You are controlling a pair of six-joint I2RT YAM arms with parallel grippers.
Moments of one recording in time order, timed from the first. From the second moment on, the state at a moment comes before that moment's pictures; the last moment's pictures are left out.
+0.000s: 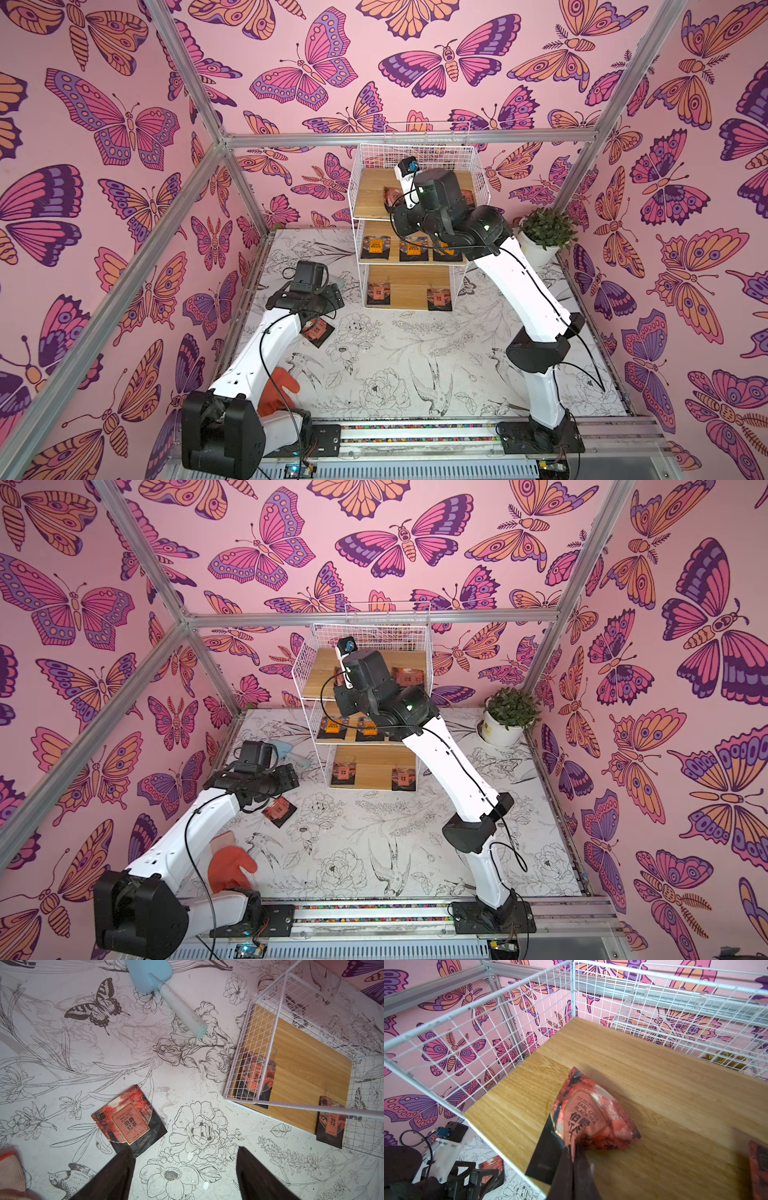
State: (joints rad) left arm -0.17 1.25 0.98 -0.69 -0.04 -0.51; right arm 0.89 2.06 2.68 -1.05 0.26 0.14
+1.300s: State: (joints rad) left arm -0.17 1.17 1.00 -0.69 0.00 -0.49; right arm 0.18 1.37 1.16 -0.85 0.18 0.35
